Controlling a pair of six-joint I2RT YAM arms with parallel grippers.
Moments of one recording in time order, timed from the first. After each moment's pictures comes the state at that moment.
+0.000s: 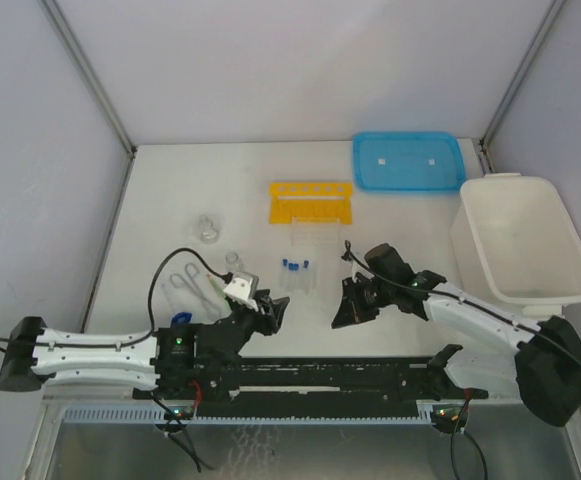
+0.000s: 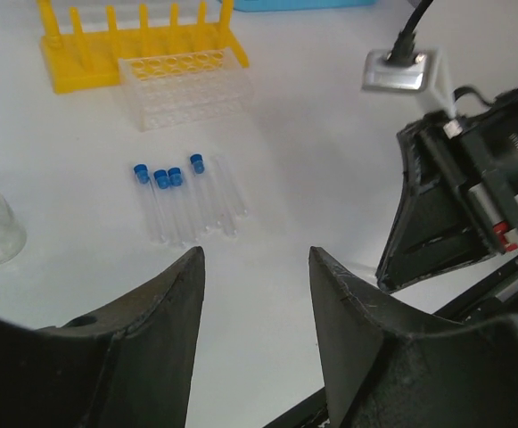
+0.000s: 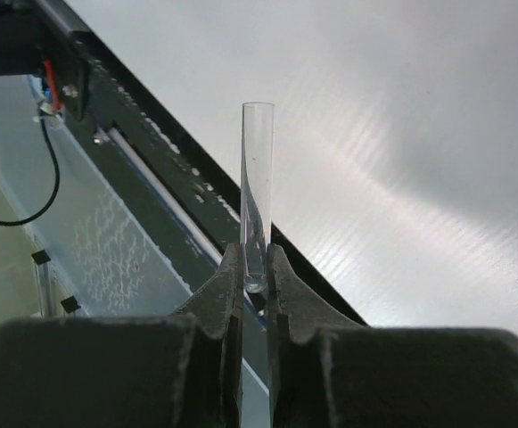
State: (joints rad) left arm -1.49 0.77 0.43 0.05 -0.91 -0.52; right arm 0.67 1.09 0.56 -0.39 -0.57 0.51
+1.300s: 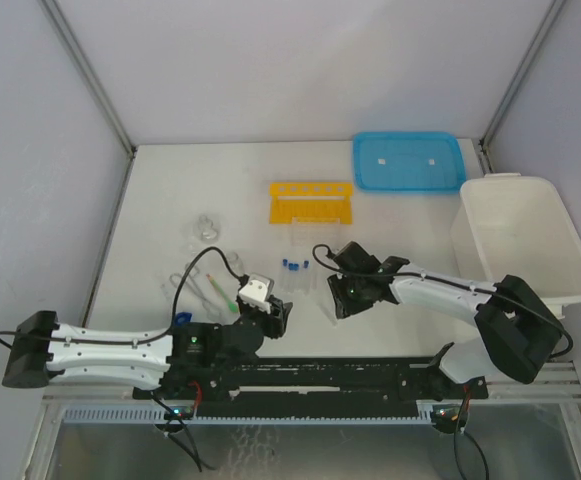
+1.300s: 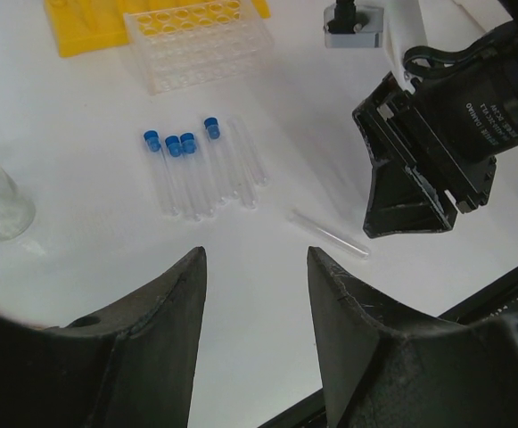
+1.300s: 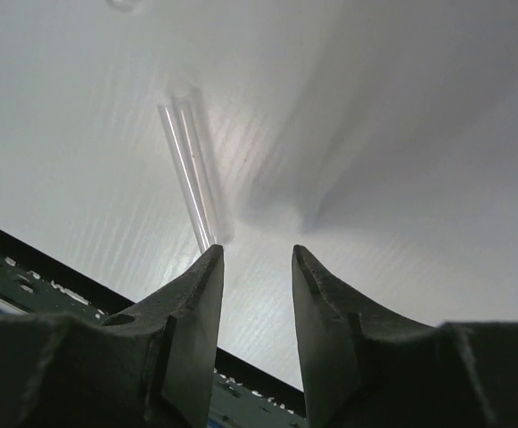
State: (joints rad) left arm -1.48 0.89 0.46 -0.02 -0.90 -0.57; right arm 0.79 1.41 0.73 -0.52 -0.11 0.40
